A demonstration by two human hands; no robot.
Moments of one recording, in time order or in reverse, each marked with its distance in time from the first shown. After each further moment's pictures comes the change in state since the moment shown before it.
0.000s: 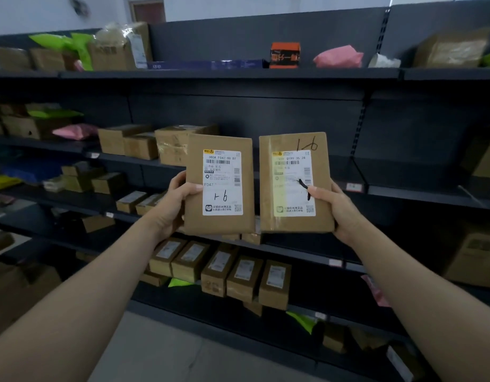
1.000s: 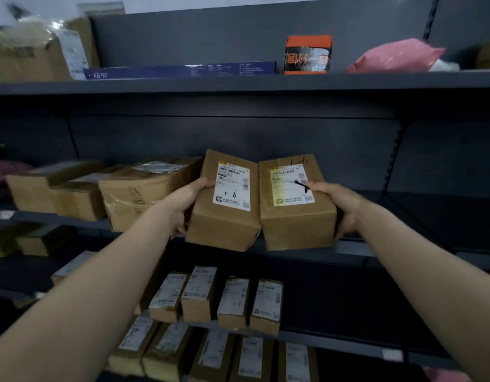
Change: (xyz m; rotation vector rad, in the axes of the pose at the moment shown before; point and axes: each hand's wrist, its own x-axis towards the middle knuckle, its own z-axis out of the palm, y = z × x) left_hand 0.358 0.037 -0.005 0.219 -0.021 -0.350; right_hand 0.306 -0.032 0.031 -0.219 0.235 0.433
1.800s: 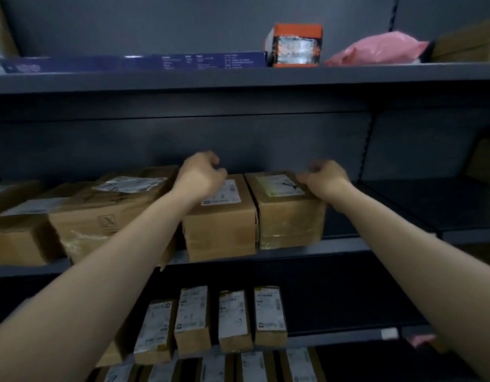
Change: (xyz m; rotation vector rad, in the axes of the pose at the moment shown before) left_hand 0.034 0.064 0.013 0.626 0.115 0.735; right_hand 0.005 -0.039 0.056 -0.449 0.580 -0.421
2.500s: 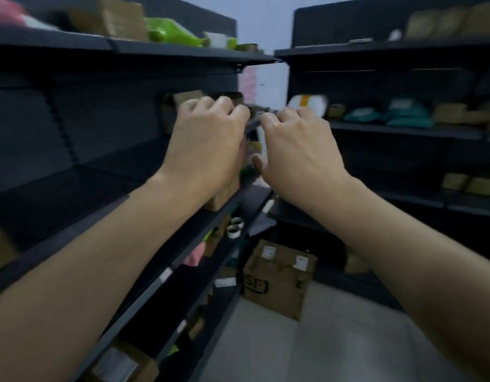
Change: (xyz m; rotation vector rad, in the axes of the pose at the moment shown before) left_hand -0.246 0.299 0.110 -0.034 -0.010 1.362; right_hand -0.306 0.048 -0.242 -1.330 0.646 0.221
